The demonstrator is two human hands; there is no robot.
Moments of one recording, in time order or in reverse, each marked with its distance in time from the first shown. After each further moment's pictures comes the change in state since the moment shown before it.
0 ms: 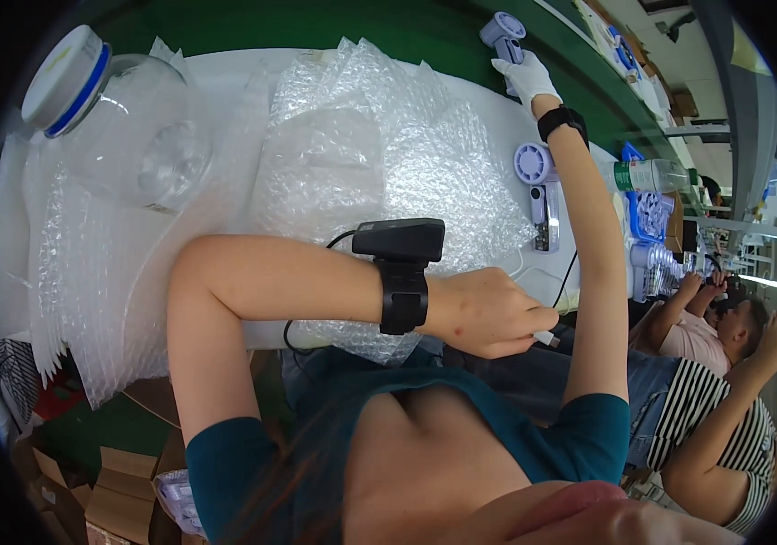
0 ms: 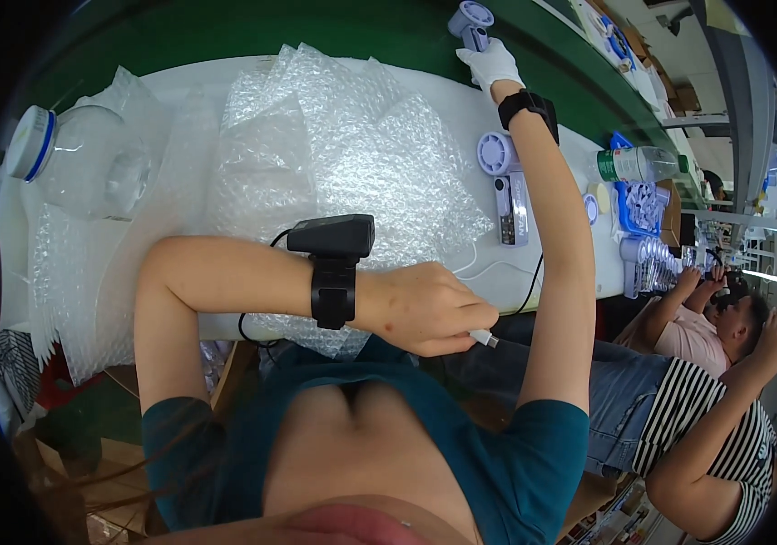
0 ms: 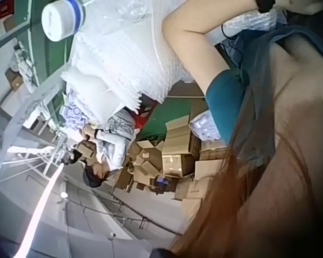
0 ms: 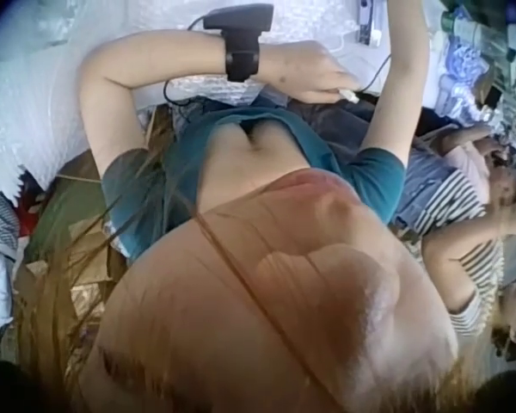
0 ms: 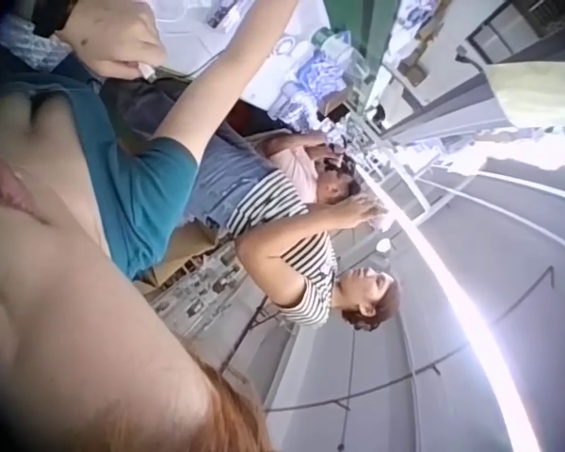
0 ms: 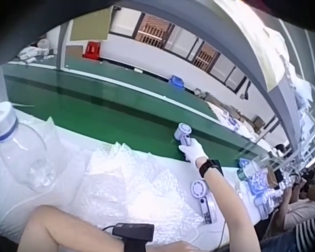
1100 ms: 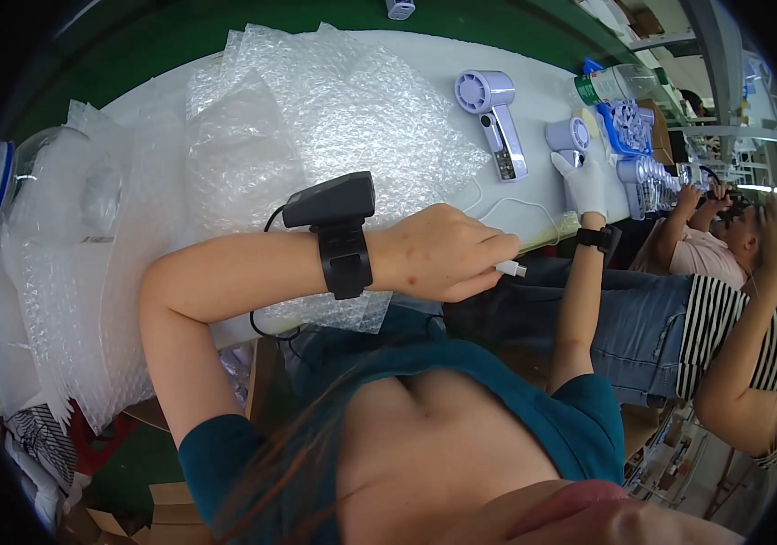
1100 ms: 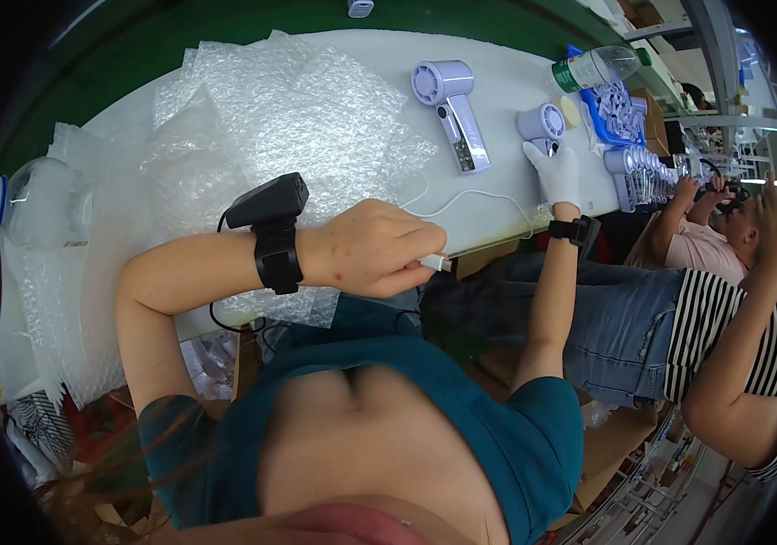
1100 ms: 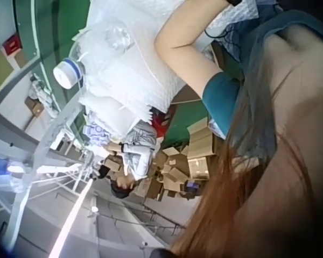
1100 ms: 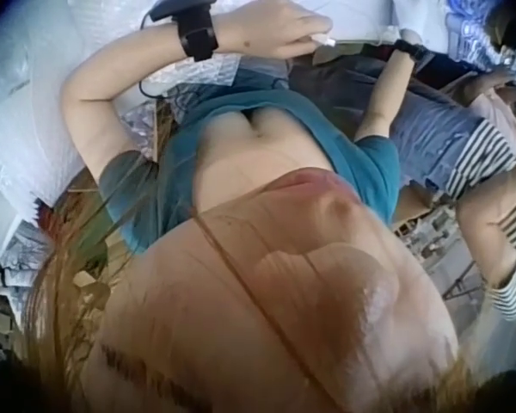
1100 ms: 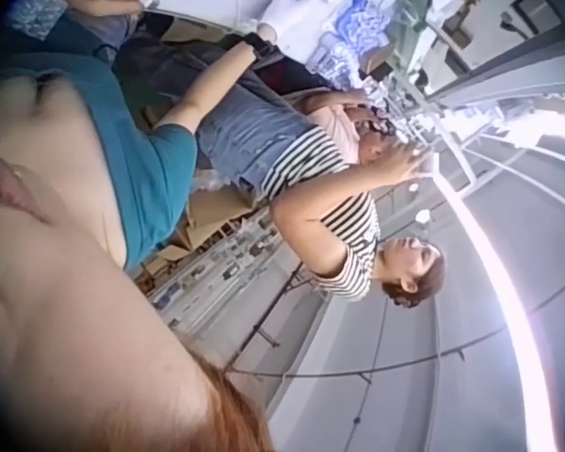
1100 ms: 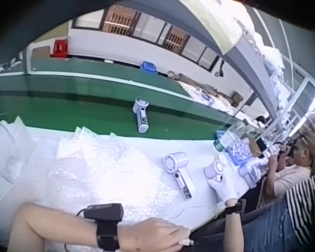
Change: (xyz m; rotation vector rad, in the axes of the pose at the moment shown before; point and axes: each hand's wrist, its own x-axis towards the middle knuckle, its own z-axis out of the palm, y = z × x) left_hand 0.003 0.000 -0.003 0.081 -0.103 -0.035; right_hand -0.232 0.160 -0.107 -0.243 0.246 0.173
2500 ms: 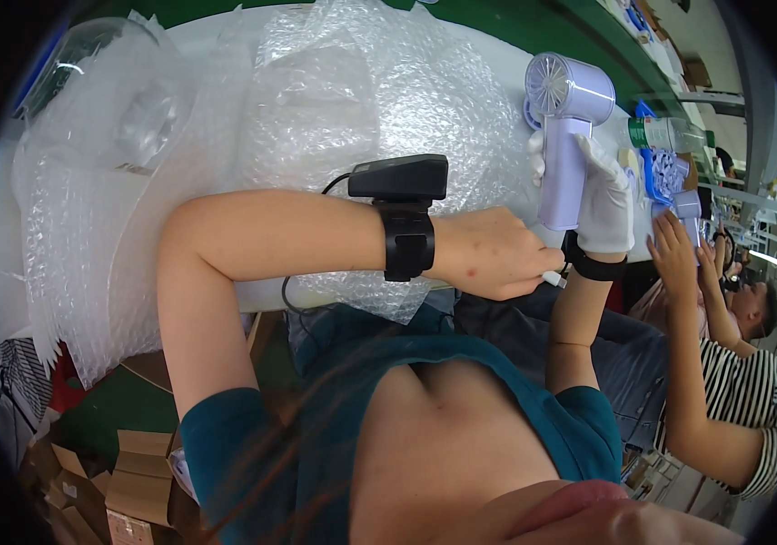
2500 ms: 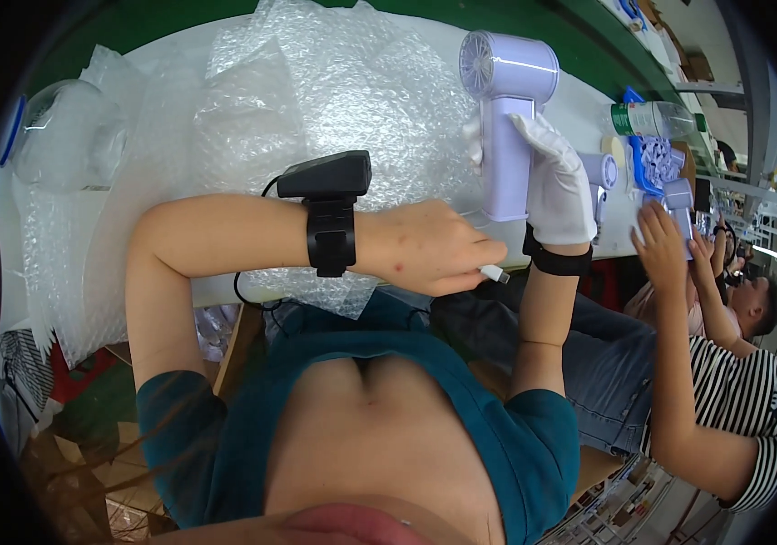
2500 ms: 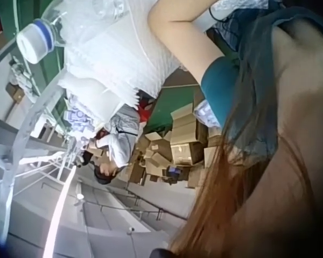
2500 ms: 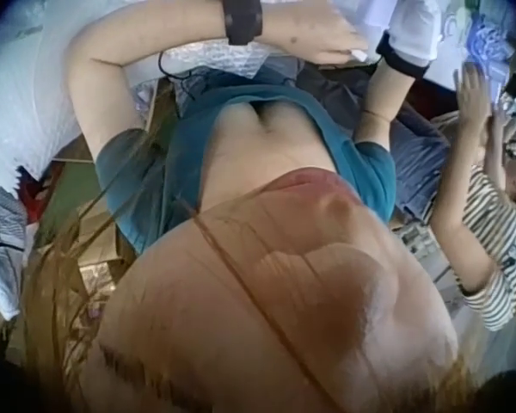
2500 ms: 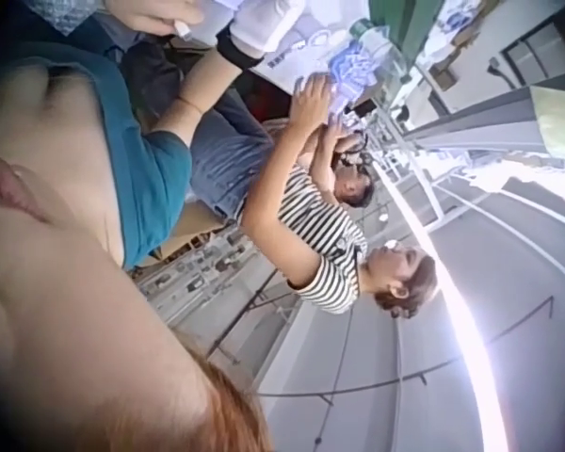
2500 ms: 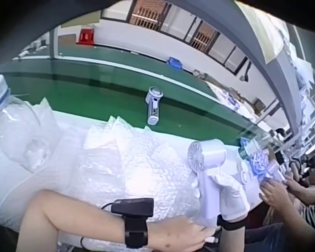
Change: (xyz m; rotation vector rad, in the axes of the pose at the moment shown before) left_hand -0.001 -0.005 0.004 -0.002 -0.046 -0.083; right_hand -0.040 -0.173 -0.010 1.409 -0.807 0.086
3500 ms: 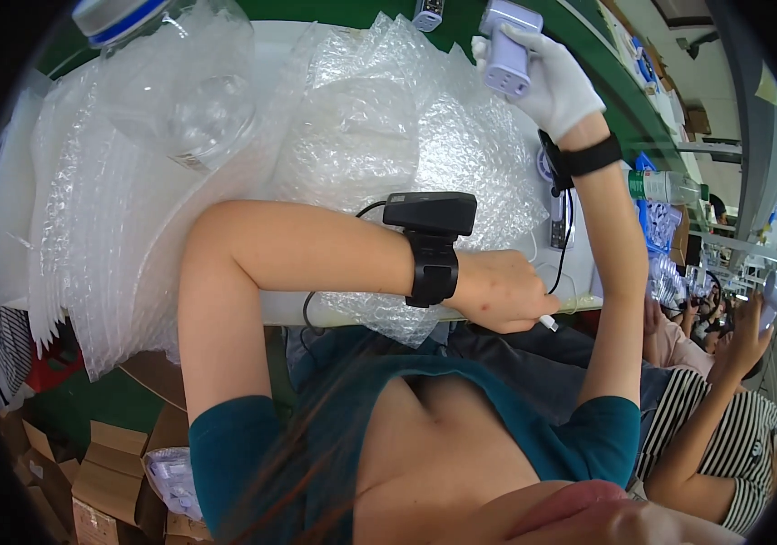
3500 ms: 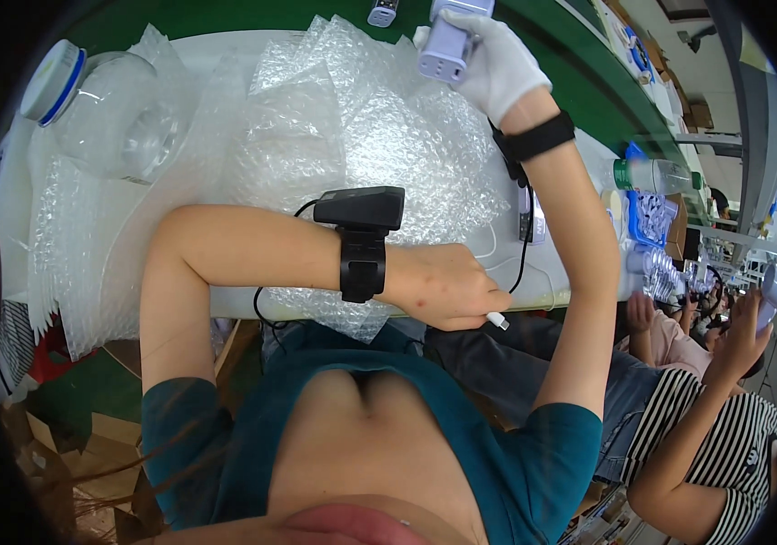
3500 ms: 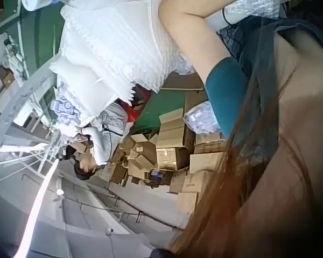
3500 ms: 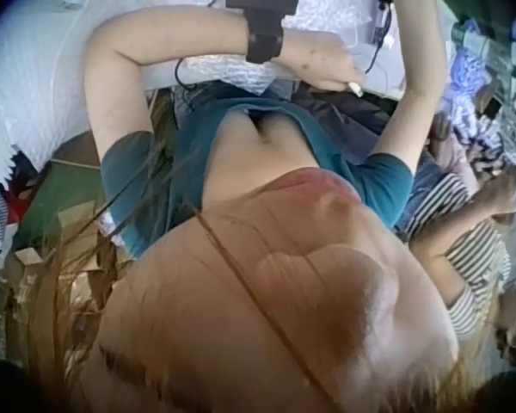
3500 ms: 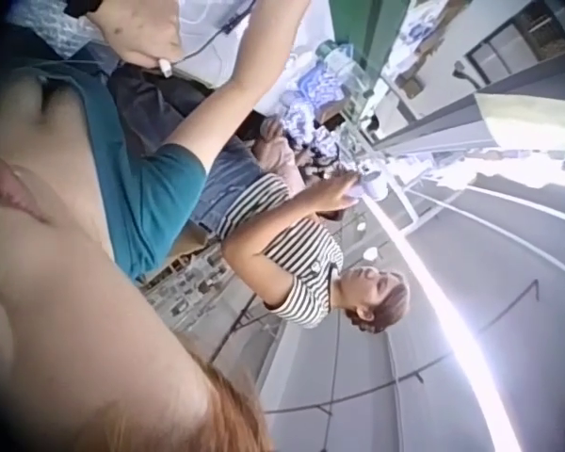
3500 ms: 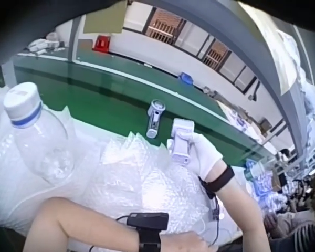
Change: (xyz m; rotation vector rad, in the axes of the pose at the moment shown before) left_hand -0.003 -0.001 0.003 0.019 -0.048 0.022; right_hand 0.160 -0.021 0.059 0.091 -0.157 0.099
